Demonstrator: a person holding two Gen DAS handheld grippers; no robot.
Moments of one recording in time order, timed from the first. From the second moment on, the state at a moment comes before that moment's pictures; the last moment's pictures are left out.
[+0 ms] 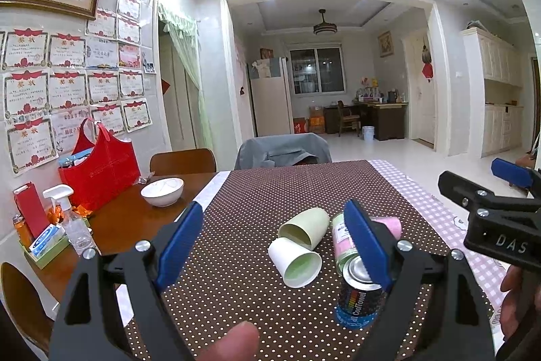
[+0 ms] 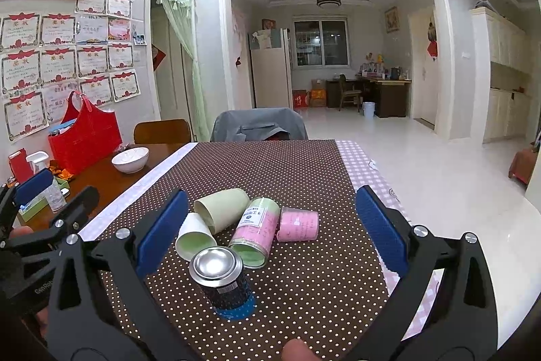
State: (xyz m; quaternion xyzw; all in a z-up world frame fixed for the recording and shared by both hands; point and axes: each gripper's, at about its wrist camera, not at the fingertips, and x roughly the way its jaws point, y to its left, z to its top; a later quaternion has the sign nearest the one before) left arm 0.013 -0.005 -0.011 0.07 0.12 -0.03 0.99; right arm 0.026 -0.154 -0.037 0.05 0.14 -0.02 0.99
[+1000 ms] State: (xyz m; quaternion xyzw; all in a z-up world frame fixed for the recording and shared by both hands) left arm 0.010 0.002 -0.007 0.05 0.11 -0.03 0.99; right arm 0.028 -0.154 -0.039 0.05 0.15 -0.02 0.99
